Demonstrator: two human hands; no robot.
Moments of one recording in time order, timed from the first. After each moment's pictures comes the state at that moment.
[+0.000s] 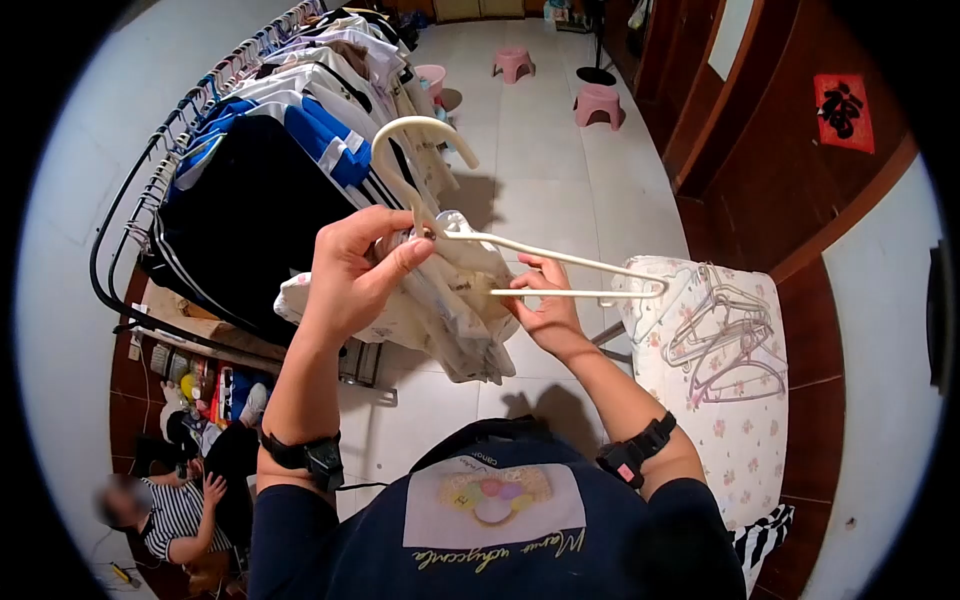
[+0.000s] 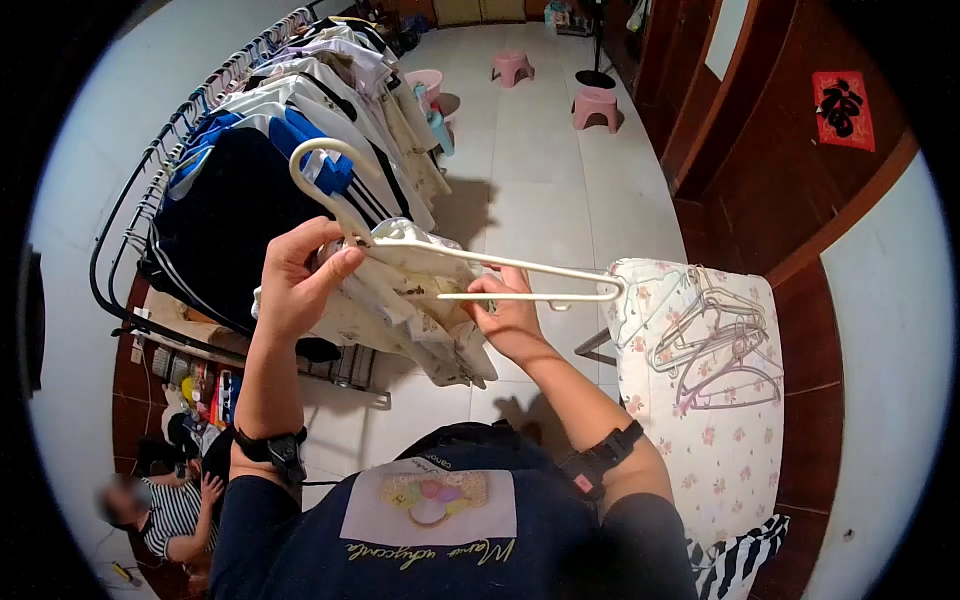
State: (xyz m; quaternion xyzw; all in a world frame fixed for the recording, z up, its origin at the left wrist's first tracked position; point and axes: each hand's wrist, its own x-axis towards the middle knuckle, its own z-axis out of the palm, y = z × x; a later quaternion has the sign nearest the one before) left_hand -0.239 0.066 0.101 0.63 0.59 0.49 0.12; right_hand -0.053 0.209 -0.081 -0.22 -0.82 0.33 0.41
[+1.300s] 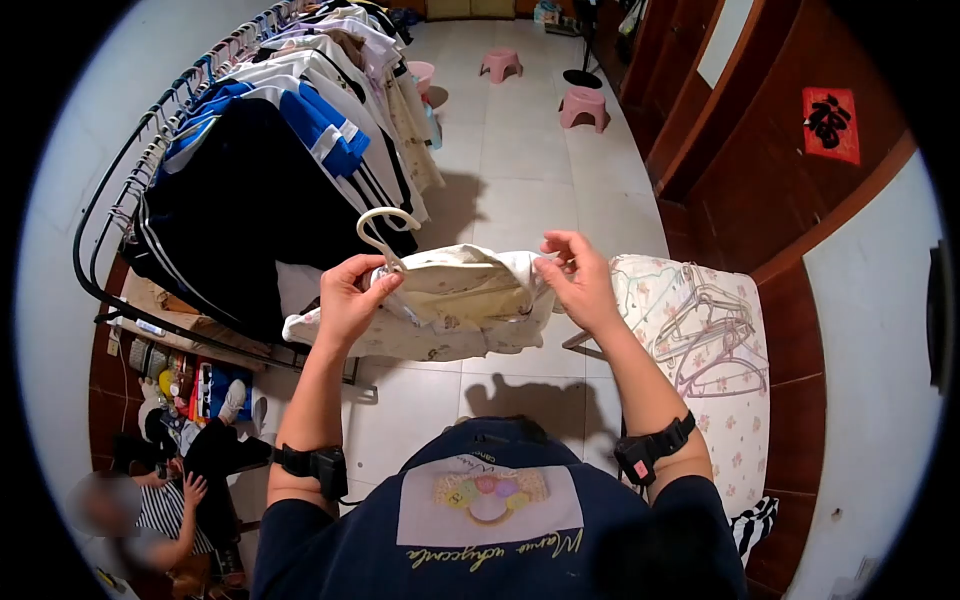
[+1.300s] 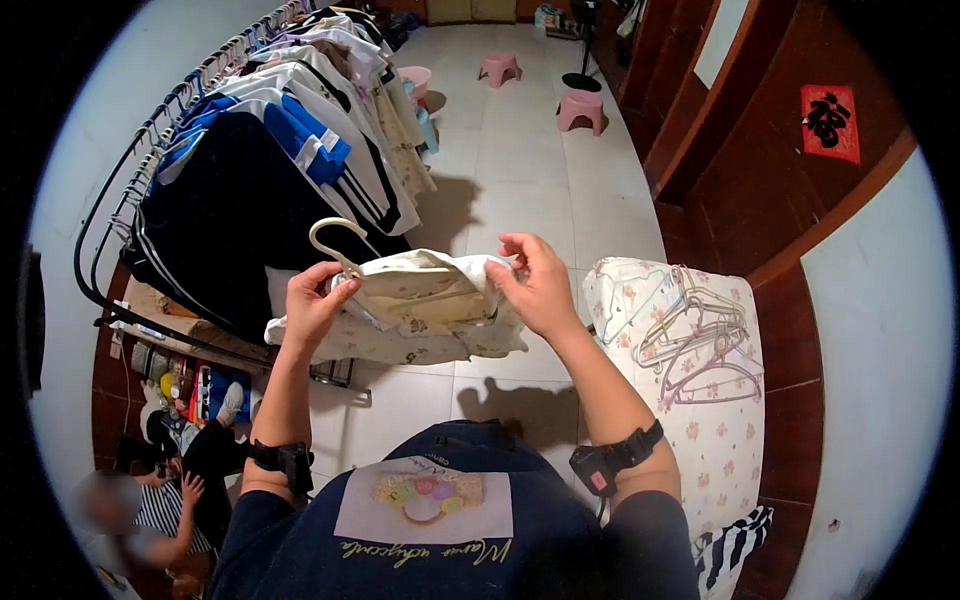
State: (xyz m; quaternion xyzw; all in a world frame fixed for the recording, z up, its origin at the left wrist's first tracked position) left_hand -0.289 0.042 -0.018 0.49 0.64 0.57 0.18; right_hand -0.021 0.223 -0.025 -0.26 -0.79 0.39 0.39
